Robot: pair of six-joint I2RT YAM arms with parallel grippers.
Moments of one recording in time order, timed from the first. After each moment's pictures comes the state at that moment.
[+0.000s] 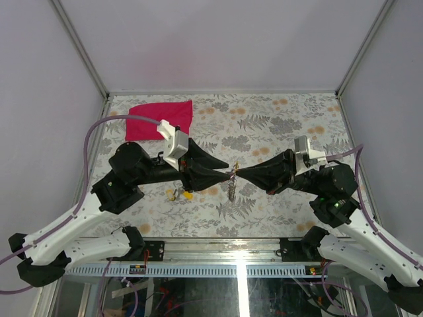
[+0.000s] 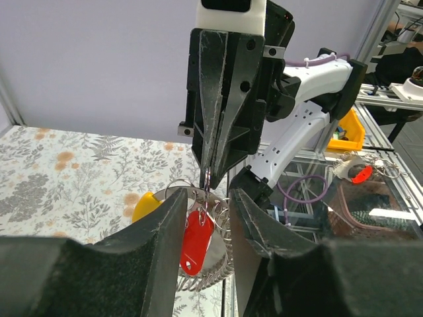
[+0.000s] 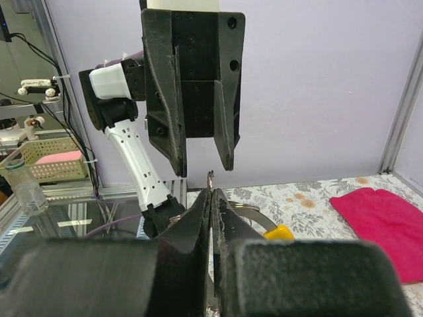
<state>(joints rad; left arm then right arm) -0.94 0.91 1.11 -0.01 0.53 -0.19 0.78 0.69 0.76 0.39 -0.63 0.33</state>
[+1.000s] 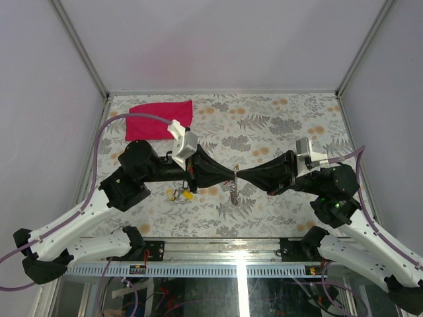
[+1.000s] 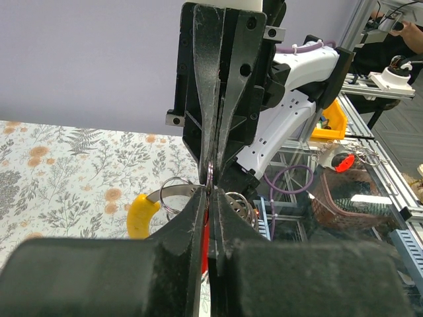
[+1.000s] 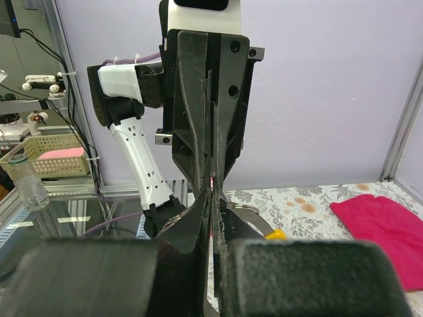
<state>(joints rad) -0.94 0.96 1.09 0.03 0.61 -0.22 0.78 0.69 0.76 0.40 -0.66 0.32</state>
